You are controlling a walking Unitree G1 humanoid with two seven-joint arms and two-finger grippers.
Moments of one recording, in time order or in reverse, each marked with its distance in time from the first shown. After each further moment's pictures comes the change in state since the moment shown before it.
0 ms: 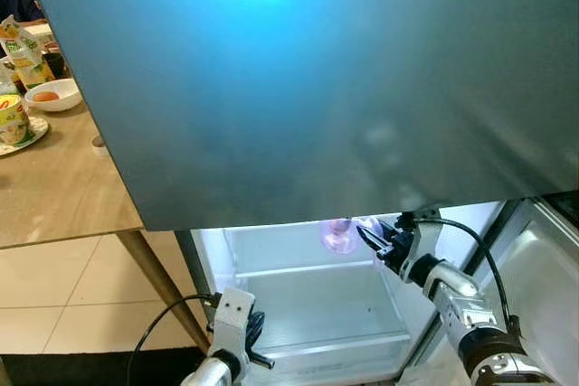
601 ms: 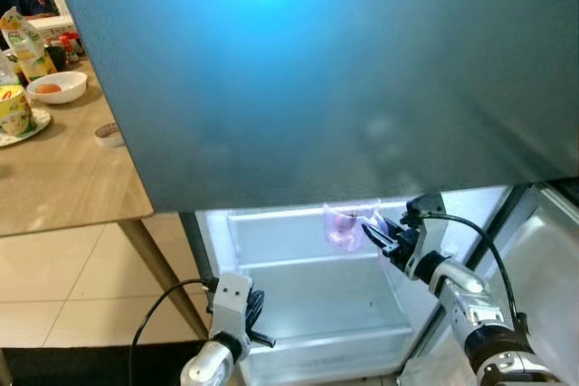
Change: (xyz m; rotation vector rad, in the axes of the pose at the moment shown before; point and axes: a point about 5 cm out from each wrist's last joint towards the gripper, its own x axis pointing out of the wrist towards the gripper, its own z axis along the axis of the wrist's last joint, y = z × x) left arm 0.008 -0.001 0.017 0.011 -0.083 0.011; right arm -0.004 -0.008 0.005 -0.004 0.007 -0.006
